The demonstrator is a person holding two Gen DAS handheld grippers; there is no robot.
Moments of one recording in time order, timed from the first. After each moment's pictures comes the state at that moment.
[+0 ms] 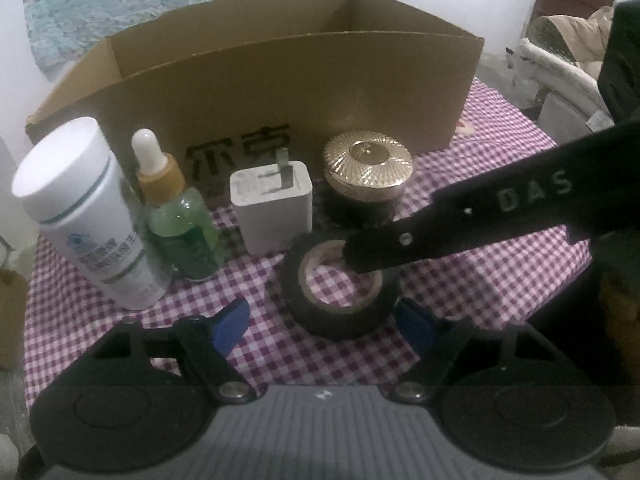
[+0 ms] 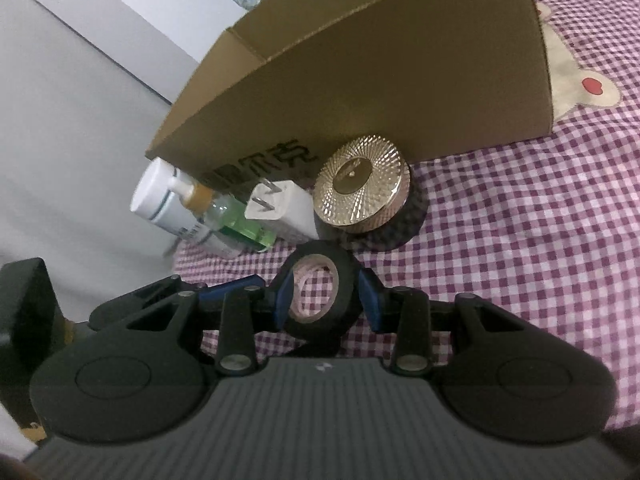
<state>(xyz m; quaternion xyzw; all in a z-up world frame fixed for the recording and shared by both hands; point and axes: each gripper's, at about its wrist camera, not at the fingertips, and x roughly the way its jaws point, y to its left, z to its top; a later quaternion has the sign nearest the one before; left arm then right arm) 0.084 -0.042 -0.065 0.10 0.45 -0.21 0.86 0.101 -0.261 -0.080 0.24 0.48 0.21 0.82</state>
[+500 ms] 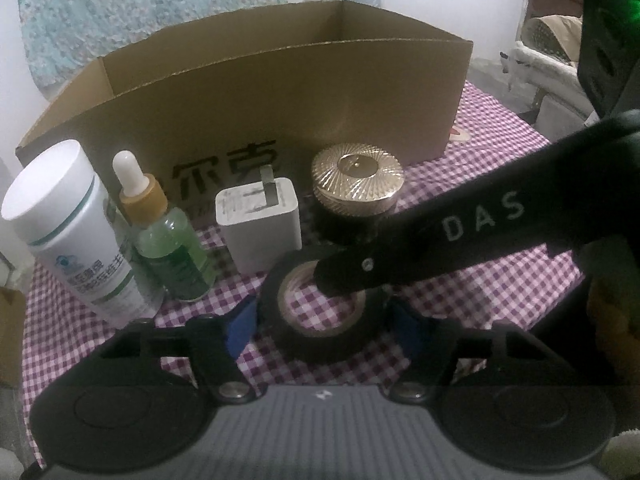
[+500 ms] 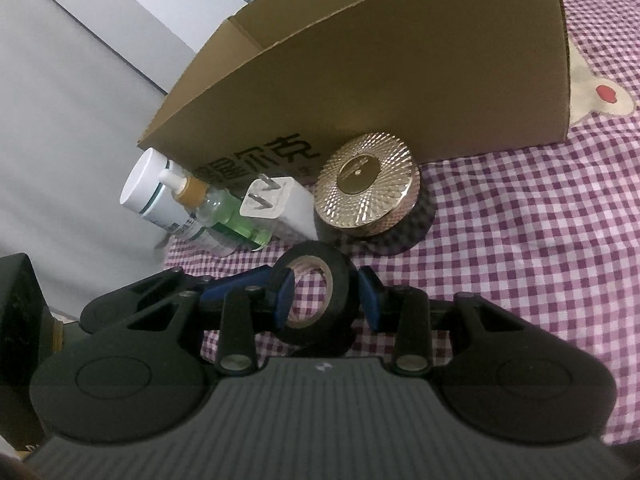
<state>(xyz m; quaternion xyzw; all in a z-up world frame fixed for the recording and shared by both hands) 0.080 -0.061 -0.067 0.11 0.42 -0.21 0.87 0.106 -0.254 -0.084 0.23 0.48 0.21 0.82</state>
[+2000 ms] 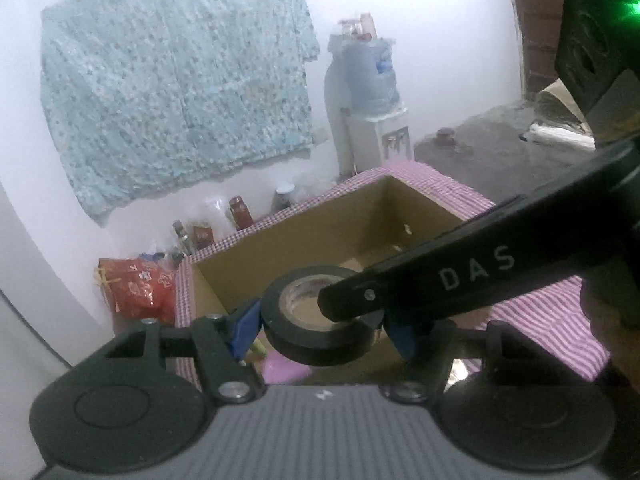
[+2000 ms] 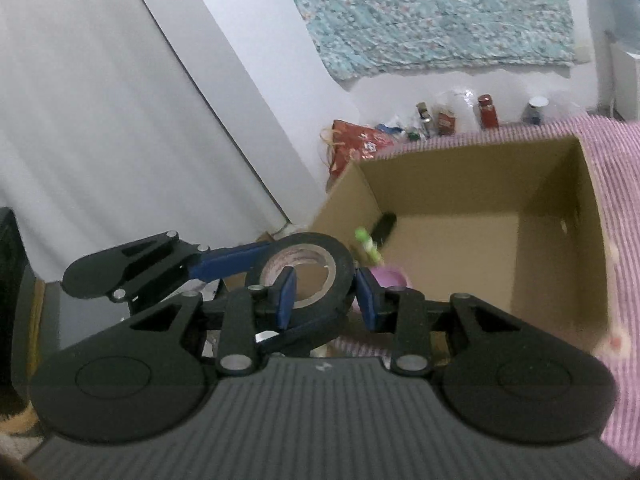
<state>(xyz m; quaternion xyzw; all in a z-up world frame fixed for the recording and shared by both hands) 0.105 -0.061 0.093 0.19 0.29 -0.18 0.92 0.156 -0.241 0.074 0.16 0.36 0.30 0.87</state>
